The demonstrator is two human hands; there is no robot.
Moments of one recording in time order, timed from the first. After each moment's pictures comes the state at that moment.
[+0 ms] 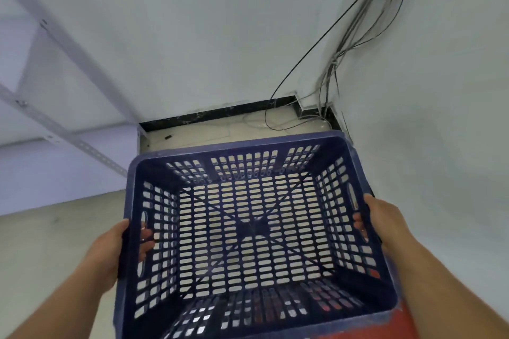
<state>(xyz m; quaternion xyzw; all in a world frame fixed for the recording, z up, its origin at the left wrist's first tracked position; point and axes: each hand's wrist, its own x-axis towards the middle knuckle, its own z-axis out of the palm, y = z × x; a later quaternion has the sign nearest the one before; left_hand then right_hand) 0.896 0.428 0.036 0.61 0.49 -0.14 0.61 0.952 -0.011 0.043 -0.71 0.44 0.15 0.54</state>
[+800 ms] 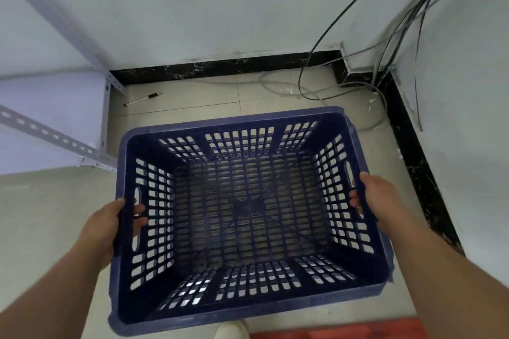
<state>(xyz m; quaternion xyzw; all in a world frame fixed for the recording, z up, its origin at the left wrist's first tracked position) 0.999 0.464 -0.205 0.60 0.54 -0.10 0.58 1.101 0.039 -0.209 -0.76 0.38 0.21 0.48</state>
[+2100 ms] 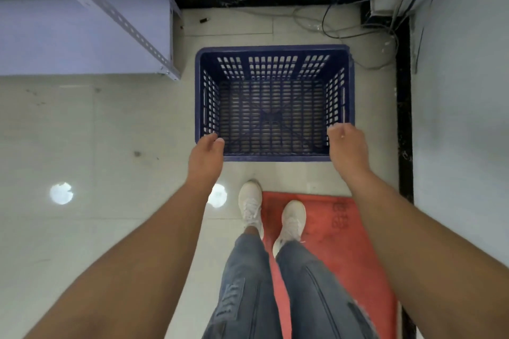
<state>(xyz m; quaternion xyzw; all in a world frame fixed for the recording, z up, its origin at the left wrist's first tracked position) 0.877 0.332 0.041 0.72 0.47 -0.17 0.49 0.958 0.104 0.026 -0.90 0.15 0.22 0.34</state>
